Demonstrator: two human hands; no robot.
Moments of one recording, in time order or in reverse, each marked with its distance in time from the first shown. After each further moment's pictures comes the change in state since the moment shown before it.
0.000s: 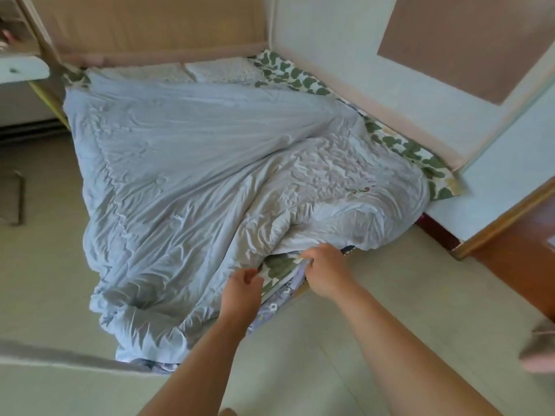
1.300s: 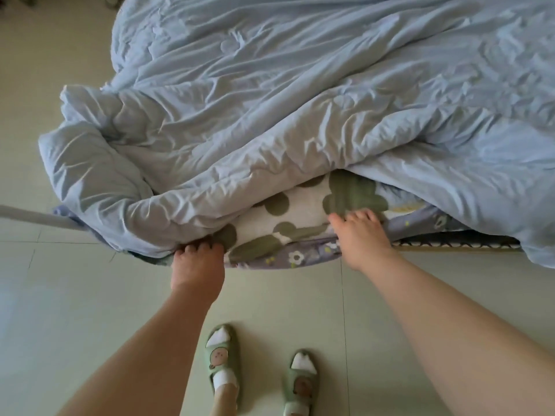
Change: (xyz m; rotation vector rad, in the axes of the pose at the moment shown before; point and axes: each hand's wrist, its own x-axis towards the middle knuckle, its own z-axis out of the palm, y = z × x) left_hand 0.186 -0.300 0.121 1.189 0.141 -0.372; right_hand 0.243 0.149 0.295 -0.750 -0.339 -0.709
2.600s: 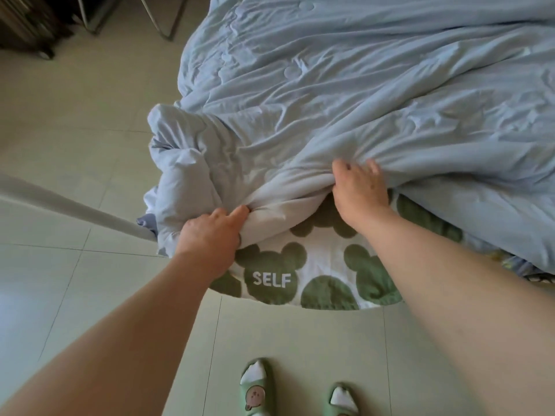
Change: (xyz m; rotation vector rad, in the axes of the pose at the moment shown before) left_hand 0.027 -0.112 -0.056 -0.104 0.219 0.132; right_hand 0.090 -0.108 -0.090 0.157 0.448 0.064
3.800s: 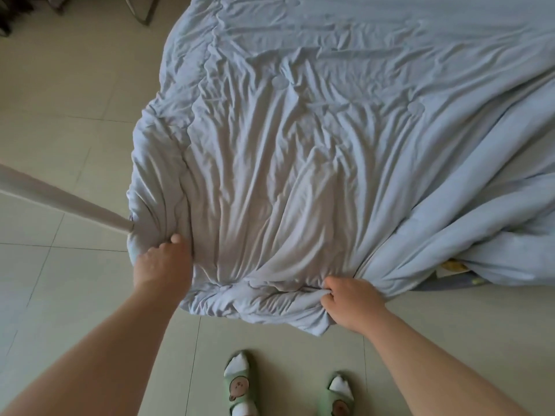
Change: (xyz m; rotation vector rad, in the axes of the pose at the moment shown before) left_hand -0.043 -0.031 0.038 0.000 -0.161 -0.331; right_hand -0.157 0.000 0.034 0.231 -0.613 0.072
